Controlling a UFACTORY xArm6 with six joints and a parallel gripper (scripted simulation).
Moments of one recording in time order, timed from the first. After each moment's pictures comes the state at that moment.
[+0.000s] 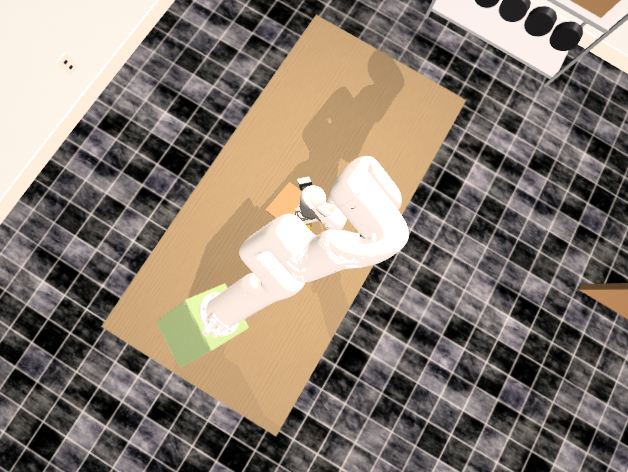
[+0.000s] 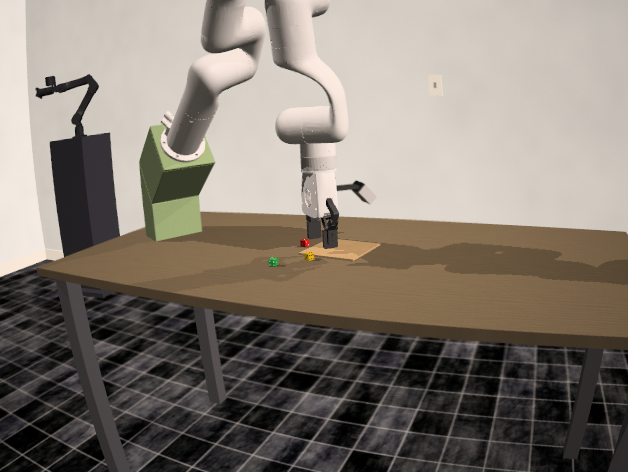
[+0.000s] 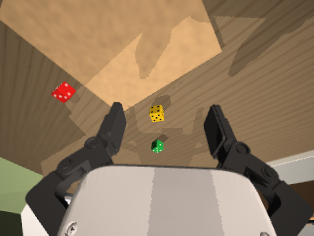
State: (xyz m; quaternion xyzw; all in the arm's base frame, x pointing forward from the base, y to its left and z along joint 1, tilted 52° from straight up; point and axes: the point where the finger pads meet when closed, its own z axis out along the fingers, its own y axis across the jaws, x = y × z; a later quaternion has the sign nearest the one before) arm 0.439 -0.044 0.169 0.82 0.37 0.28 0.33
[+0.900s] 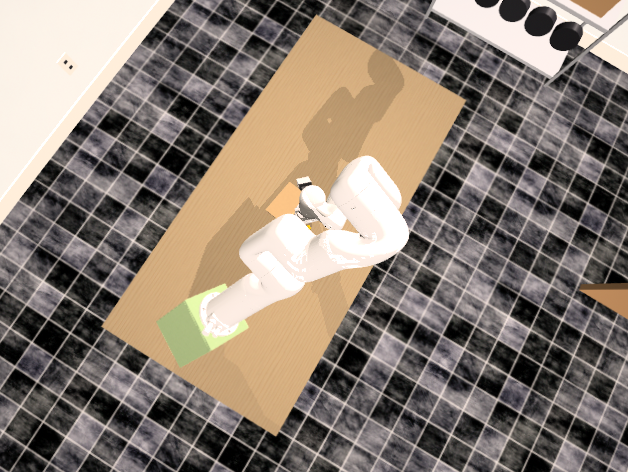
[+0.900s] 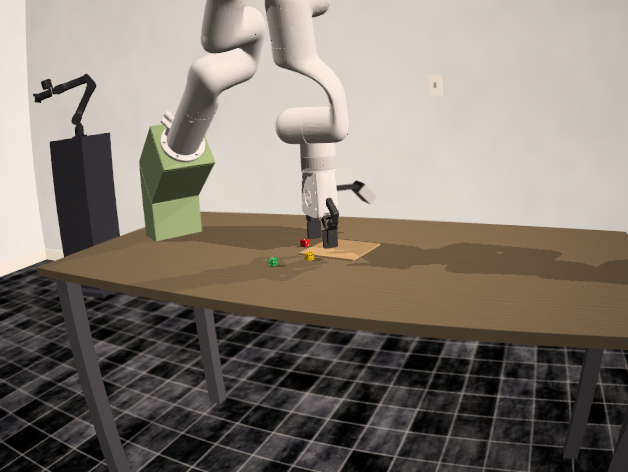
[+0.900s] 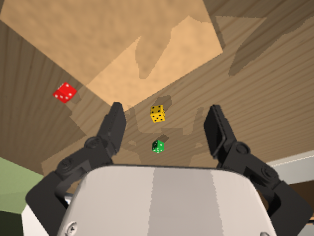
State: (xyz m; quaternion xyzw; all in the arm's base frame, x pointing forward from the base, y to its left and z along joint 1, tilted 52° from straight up) arm 0.439 -0.043 0.168 0.82 0.37 0.28 0.33
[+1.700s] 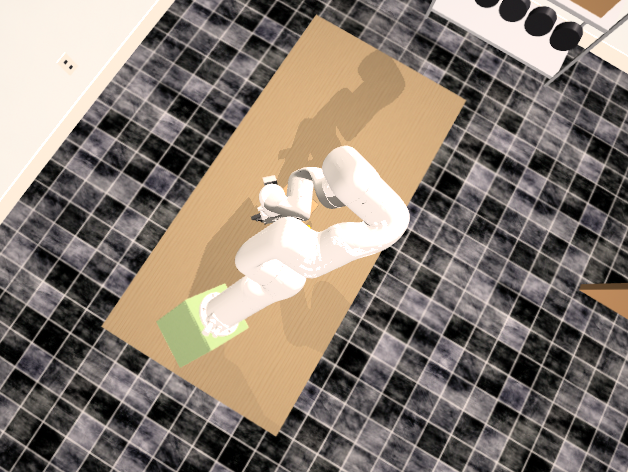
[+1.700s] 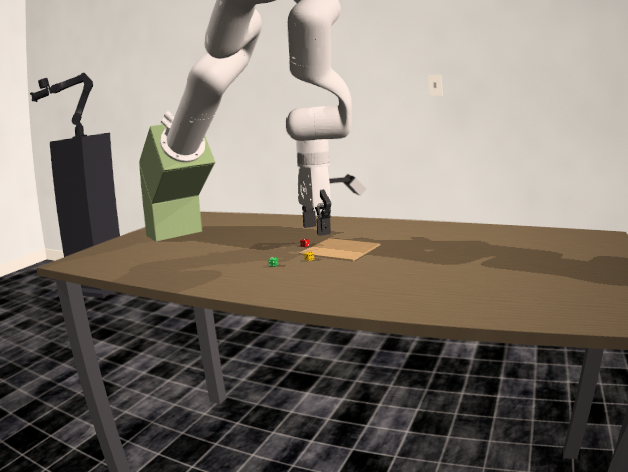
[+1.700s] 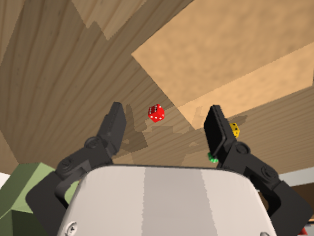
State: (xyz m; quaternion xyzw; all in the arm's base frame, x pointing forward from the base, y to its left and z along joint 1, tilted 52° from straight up) arm 0.410 0.037 0.091 0.82 0.37 0.28 0.33
